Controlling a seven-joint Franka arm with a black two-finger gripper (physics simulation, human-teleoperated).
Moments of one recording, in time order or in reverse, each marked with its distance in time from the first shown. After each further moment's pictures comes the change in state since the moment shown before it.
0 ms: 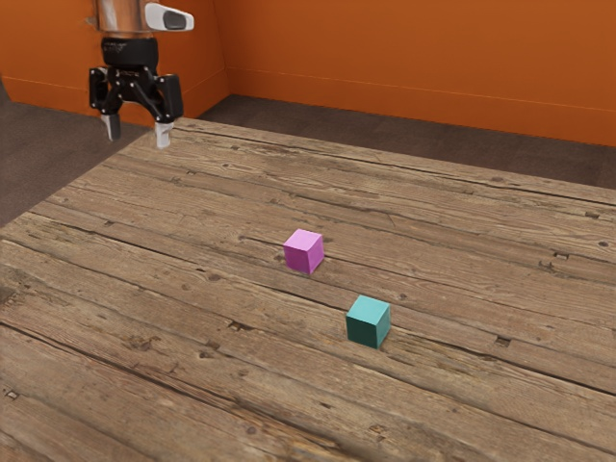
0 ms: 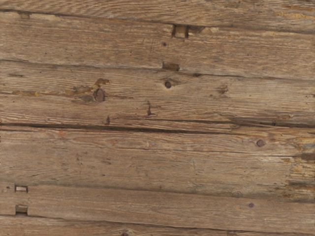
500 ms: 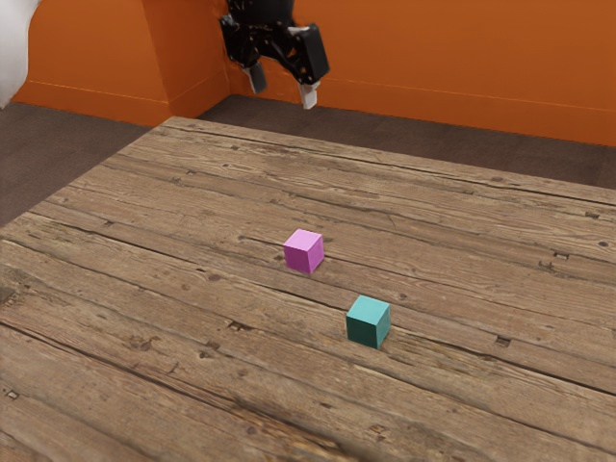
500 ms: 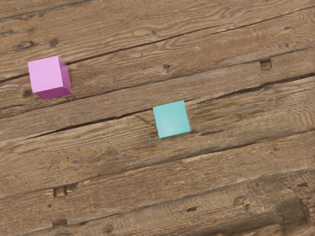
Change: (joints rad) arm -0.465 0.088 -0.024 0.205 0.095 0.289 -0.135
